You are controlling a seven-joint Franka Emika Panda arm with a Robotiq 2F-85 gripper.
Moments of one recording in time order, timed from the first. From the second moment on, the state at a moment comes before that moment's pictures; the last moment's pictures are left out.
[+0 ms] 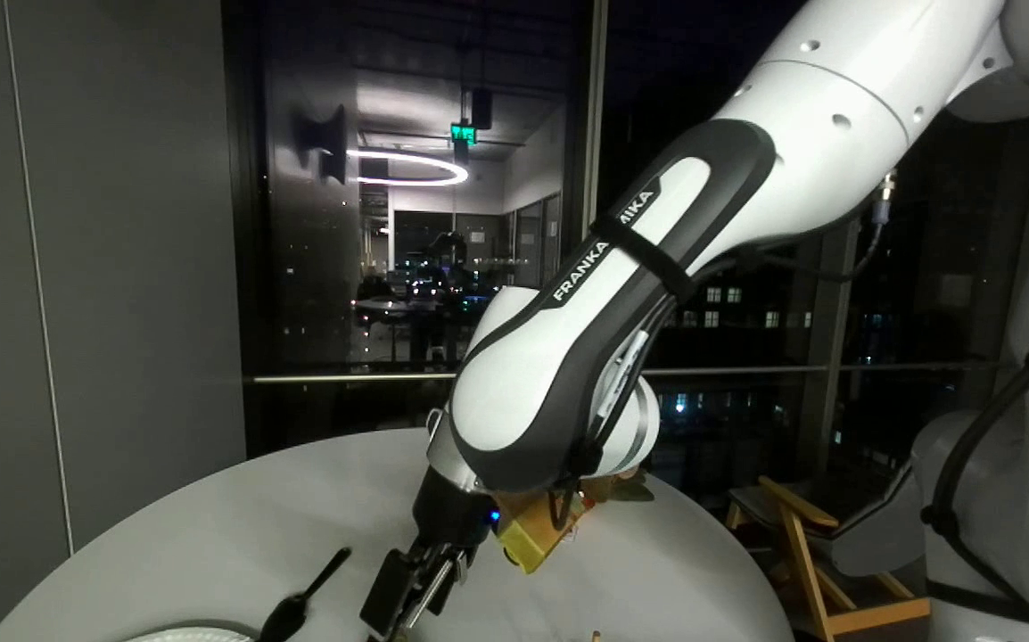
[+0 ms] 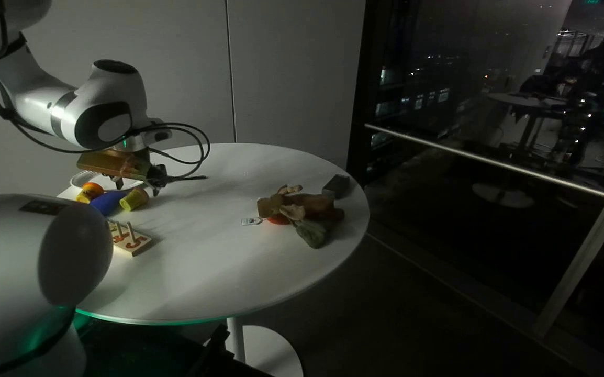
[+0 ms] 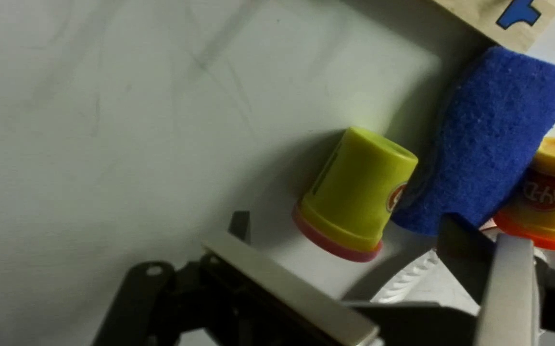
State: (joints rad) arm 0.50 -0.10 0.16 -2.67 0.56 2.87 -0.29
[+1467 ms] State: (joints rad) arm 0.80 0.13 -0.21 -2.56 -0.19 3.00 0.55
